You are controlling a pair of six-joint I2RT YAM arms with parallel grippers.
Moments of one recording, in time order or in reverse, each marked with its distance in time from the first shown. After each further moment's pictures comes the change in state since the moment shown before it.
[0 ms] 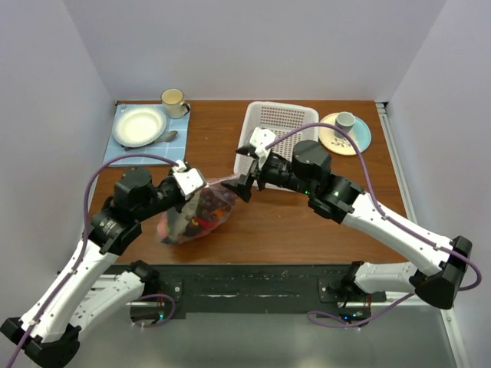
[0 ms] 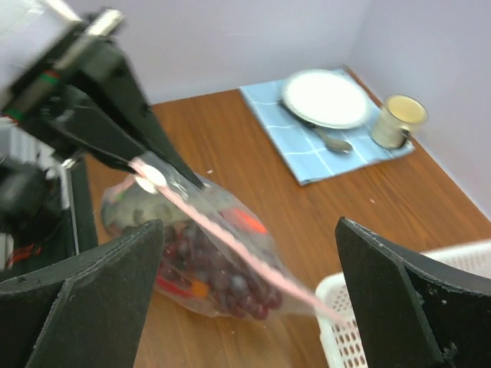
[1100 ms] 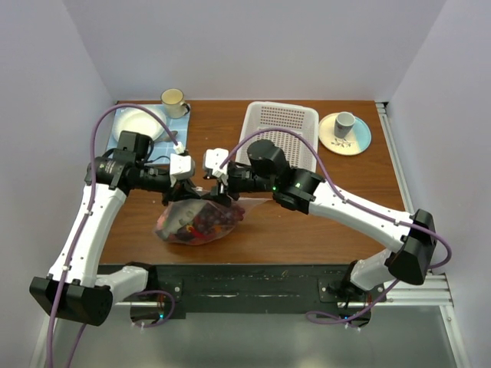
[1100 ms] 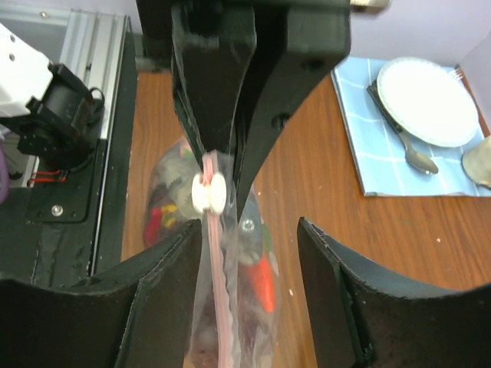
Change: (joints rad) left arm 0.368 0.424 0.367 -0.715 0.749 0.556; right arm 0.095 0.259 0.145 -0.100 -0.174 -0.204
